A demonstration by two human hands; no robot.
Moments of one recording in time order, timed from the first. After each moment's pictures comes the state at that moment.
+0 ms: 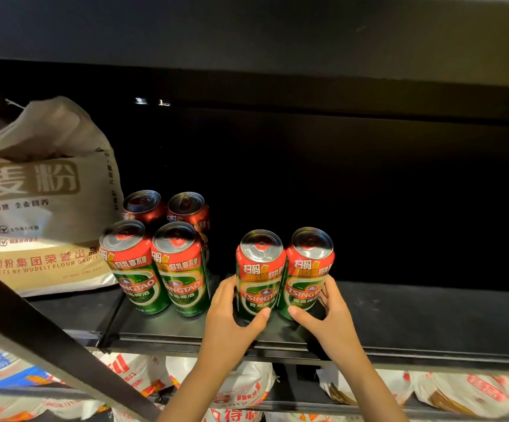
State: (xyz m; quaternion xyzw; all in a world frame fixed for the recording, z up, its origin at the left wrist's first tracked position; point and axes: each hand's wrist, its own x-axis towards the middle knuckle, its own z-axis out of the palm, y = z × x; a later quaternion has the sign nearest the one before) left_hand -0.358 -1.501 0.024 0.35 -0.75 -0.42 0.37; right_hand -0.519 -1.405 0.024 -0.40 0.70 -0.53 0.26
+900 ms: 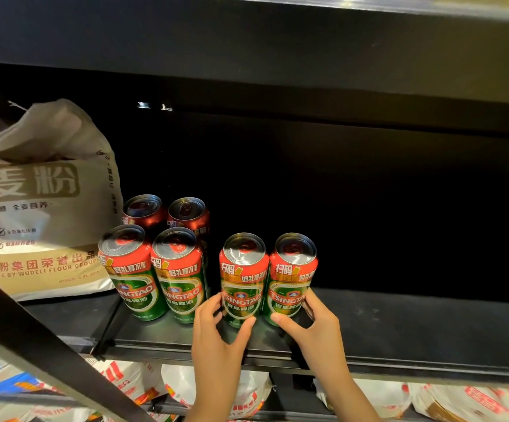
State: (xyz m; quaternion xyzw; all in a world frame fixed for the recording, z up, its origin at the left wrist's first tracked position) left_hand -0.353 -1.483 0.008 0.44 -0.67 -0.34 0.50; right_hand -0.497 -1.418 0.026 -0.40 0.71 -0.54 0.22
